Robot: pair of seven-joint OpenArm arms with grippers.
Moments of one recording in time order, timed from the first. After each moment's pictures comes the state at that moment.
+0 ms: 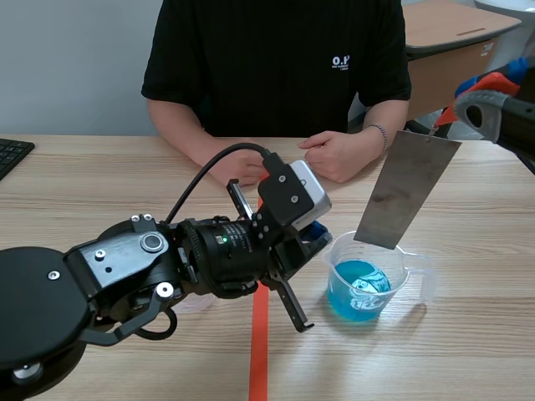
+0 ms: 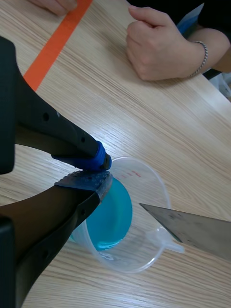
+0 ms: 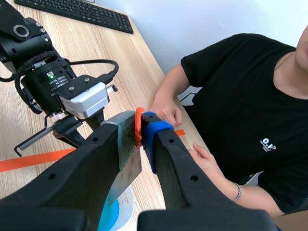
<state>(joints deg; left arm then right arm) -11.4 -19.1 48.7 79.9 -1.9 -15.5 -2.0 -39.3 47.5 25.9 121.9 10.0 45.4 25.1</state>
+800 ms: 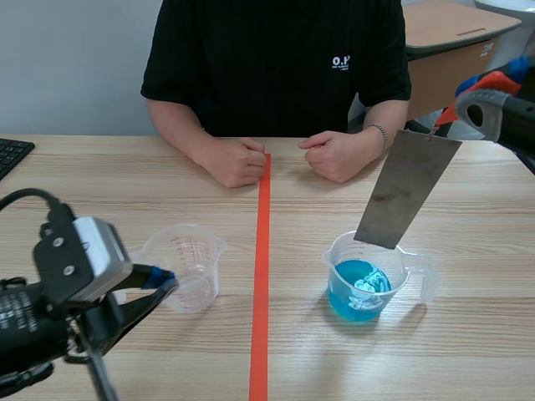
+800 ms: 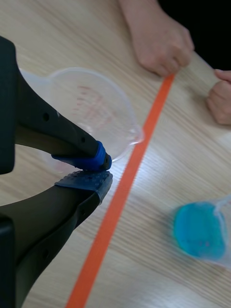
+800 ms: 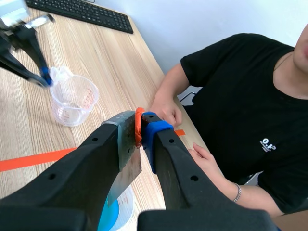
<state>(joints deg) 23.2 -45.2 23.7 102.6 -2.0 -12.7 -10.1 -39.3 47.5 26.2 121.9 10.0 45.4 25.1</state>
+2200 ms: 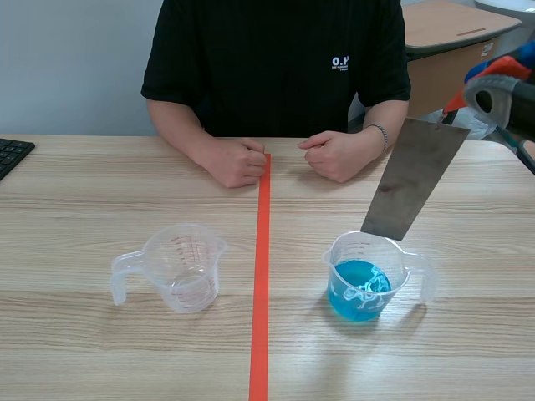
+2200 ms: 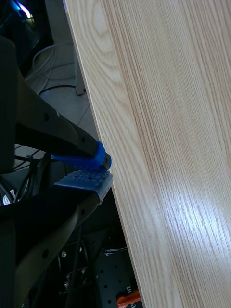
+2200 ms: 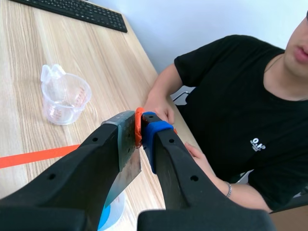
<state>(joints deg) 68.1 -19.0 -7.8 102.7 -5.0 -6.1 -13.7 -38.3 47.6 27.4 121.9 10.0 45.4 24.9</state>
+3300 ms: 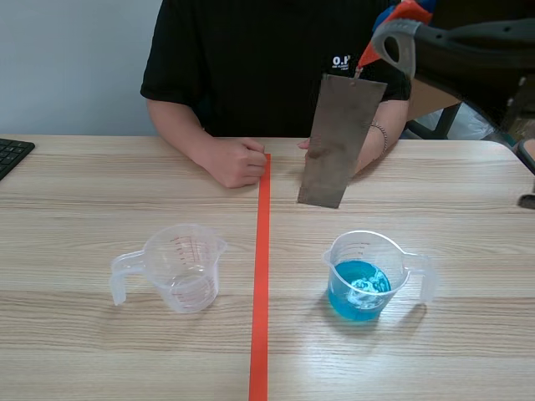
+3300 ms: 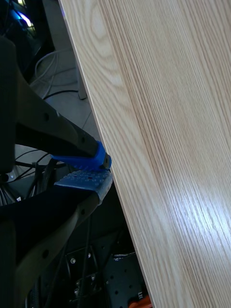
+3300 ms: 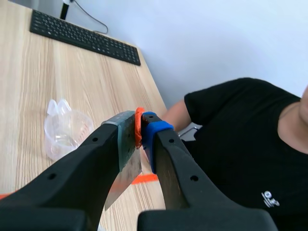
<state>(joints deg) 68.0 -21.5 -7.8 102.7 -5.0 -6.0 -11.8 -15.0 50.0 6.3 121.4 15.8 45.4 15.8</state>
